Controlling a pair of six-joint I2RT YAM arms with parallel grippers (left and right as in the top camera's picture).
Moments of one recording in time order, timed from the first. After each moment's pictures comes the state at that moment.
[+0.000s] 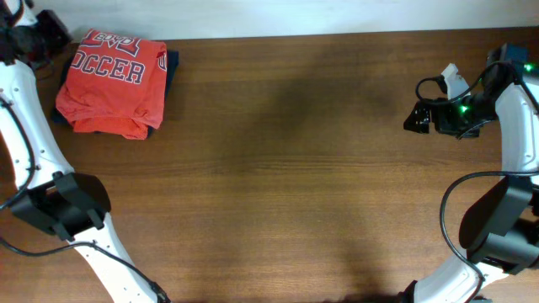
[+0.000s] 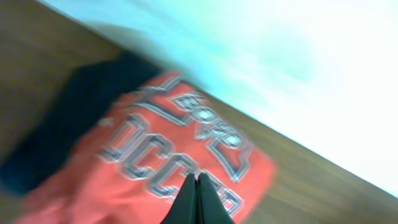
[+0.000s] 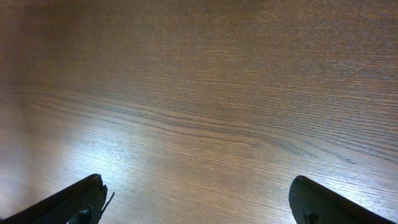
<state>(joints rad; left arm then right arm) 0.38 2.36 2.68 -1.11 0.38 -0.27 -0.36 1.92 1.74 -1.29 -0.41 -0.35</state>
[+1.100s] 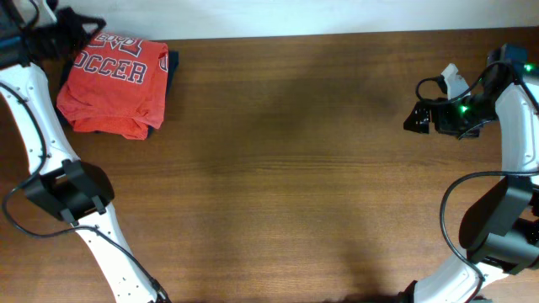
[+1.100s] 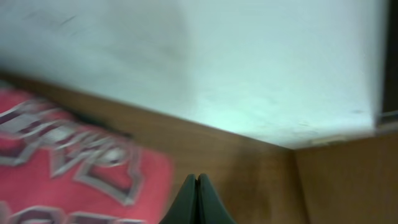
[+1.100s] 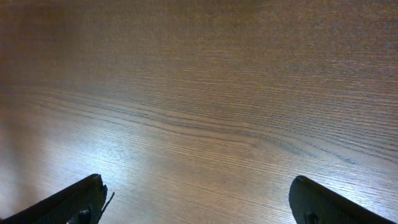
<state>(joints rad) 0.38 2.58 2.89 -0.98 0.93 -0.36 -0.36 1.92 1.74 -1.29 -0.41 -0.35</state>
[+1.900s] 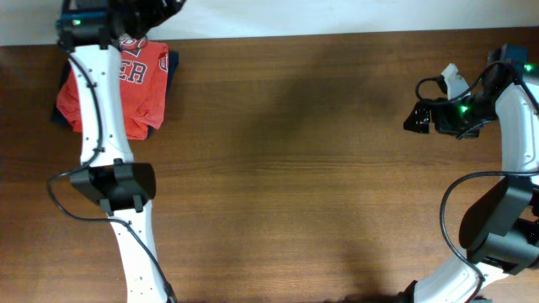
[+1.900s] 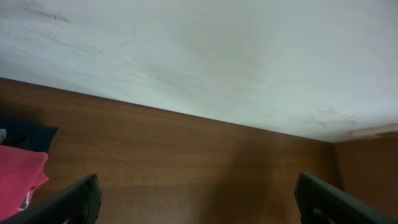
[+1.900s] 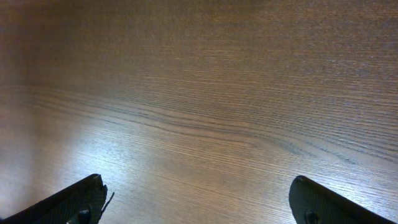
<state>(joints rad) 0.06 2.51 2.91 -1.06 0.51 -0.44 -0.36 1.92 1.74 -1.29 -0.41 -0.35</state>
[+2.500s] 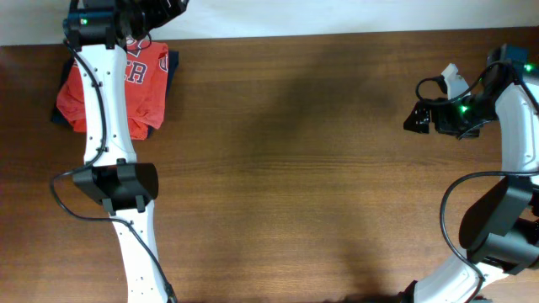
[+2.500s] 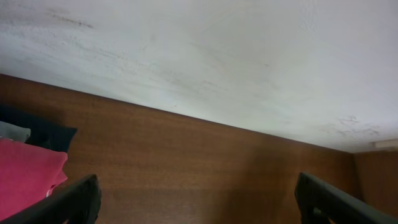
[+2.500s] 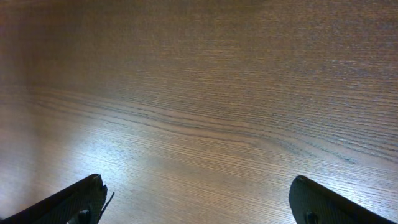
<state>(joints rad) 0.05 2.51 2.91 -1.06 0.43 -0.44 -0.36 1.92 1.74 -1.29 -0.41 -0.35</state>
